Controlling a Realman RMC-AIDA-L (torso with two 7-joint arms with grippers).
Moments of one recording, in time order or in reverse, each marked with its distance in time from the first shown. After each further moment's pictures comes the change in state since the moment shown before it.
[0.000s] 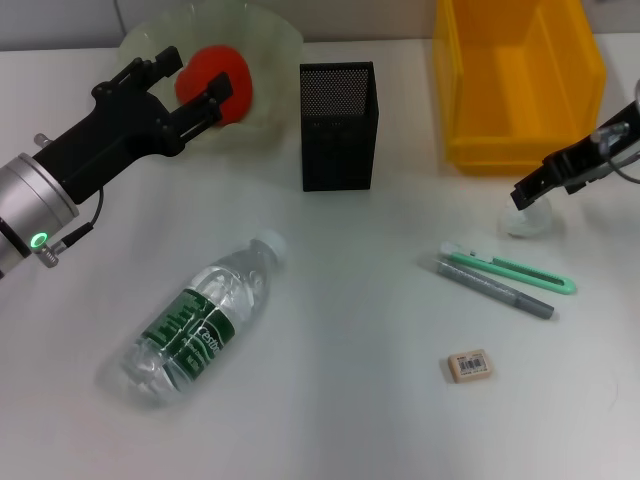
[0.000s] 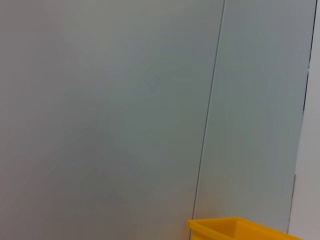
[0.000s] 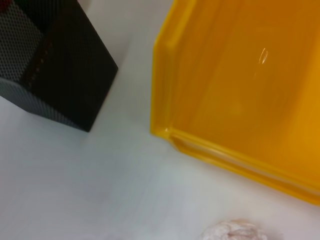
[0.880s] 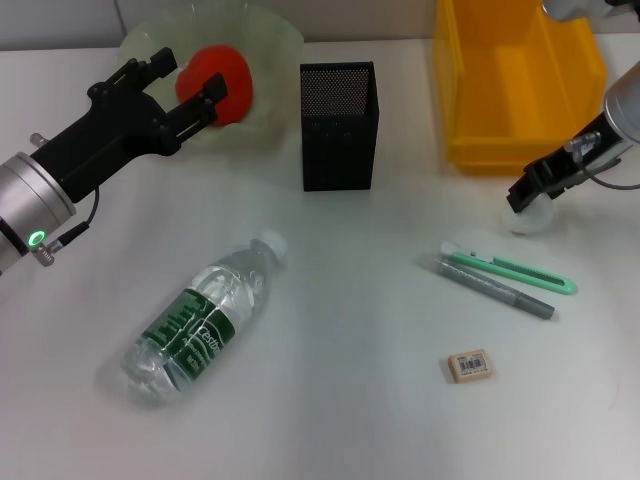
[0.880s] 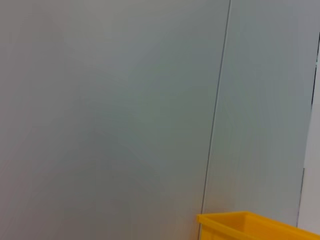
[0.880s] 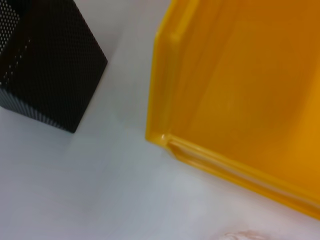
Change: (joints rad) left arm 0.001 0.003 0.000 0.004 0.000 -0.025 0.008; right arm 0.059 0.007 -0.015 0.142 -0.059 0.115 0.013
